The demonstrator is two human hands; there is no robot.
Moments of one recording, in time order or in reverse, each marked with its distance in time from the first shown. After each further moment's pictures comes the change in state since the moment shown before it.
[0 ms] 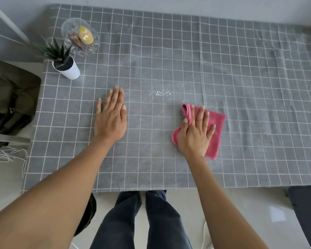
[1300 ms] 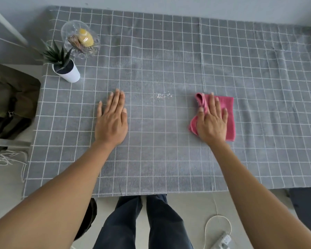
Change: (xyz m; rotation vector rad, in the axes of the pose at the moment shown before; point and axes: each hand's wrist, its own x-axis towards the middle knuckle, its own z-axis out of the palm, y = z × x) left_hand 0.000 -0.001 -0.001 -0.028 0.004 0.012; right_hand 0.062 0.033 -0.023 -0.089 -0.039 -0.148
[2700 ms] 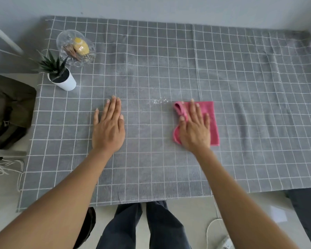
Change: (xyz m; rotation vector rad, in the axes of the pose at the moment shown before) left_hand 0.001 0.001 -0.001 0.035 -0.006 -0.012; right_hand -0.012 -0.029 0.015 -0.021 -0.017 -0.106
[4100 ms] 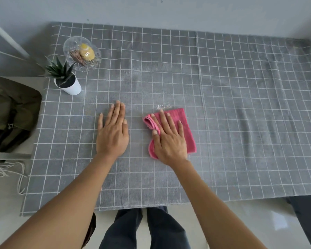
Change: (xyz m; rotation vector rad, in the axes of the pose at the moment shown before) left_hand 0.000 0.001 -0.001 -0.020 0.007 0.004; right_hand -0.024 -0.072 0.018 0.060 -0.014 -0.221
